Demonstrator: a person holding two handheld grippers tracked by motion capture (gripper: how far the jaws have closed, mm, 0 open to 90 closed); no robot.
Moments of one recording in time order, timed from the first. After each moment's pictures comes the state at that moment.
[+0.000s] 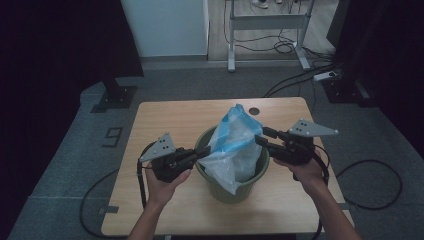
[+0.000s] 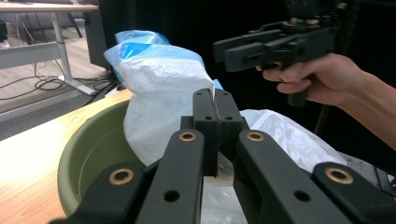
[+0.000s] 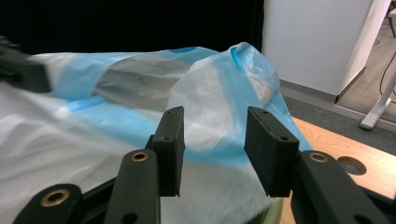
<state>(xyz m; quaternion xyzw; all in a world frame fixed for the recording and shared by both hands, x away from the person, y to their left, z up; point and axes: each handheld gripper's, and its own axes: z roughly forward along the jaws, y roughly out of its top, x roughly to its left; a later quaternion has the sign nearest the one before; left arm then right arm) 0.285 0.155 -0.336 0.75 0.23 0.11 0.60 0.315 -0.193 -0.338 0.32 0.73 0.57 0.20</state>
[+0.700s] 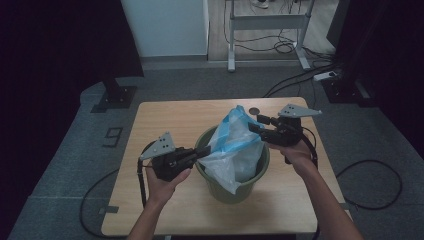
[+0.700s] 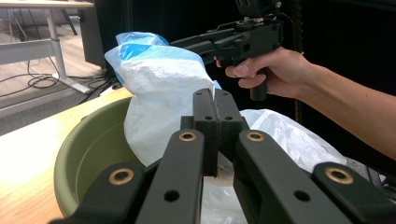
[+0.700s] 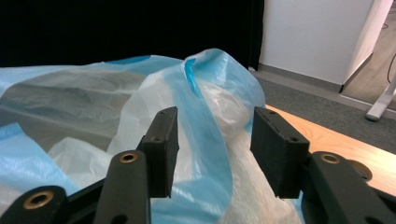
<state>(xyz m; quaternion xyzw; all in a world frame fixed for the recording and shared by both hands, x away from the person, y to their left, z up) 0.289 0.155 -0.338 0.75 0.23 0.10 0.61 0.370 -0.184 -0.345 0.33 0.73 0.56 0.18</state>
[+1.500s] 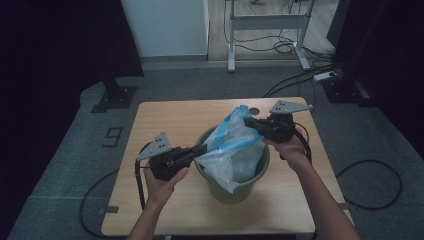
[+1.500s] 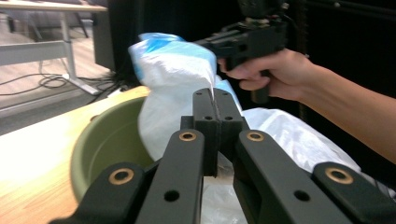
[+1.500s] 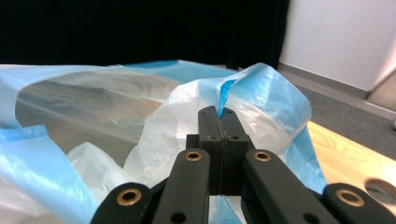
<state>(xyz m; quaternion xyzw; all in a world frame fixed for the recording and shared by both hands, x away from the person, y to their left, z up) 0.289 0.164 -0.344 0.74 0.26 0.11 0.62 0.380 -0.170 -0.341 0.30 0.75 0.56 0.16</state>
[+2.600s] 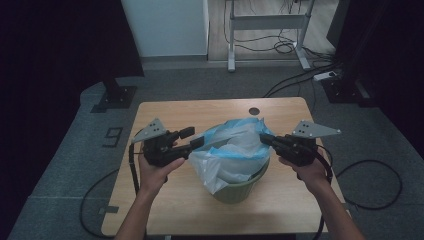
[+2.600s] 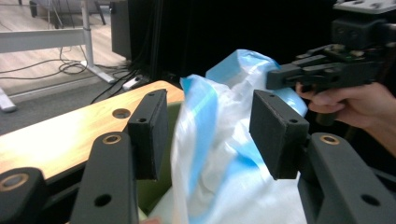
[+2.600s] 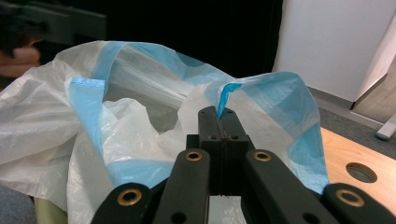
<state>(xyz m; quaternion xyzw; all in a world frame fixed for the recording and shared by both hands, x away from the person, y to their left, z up) 0.314 0.168 -0.315 0.75 0.29 0.12 0.58 0.316 -0.204 -0.343 0.29 0.74 0.58 0.19</state>
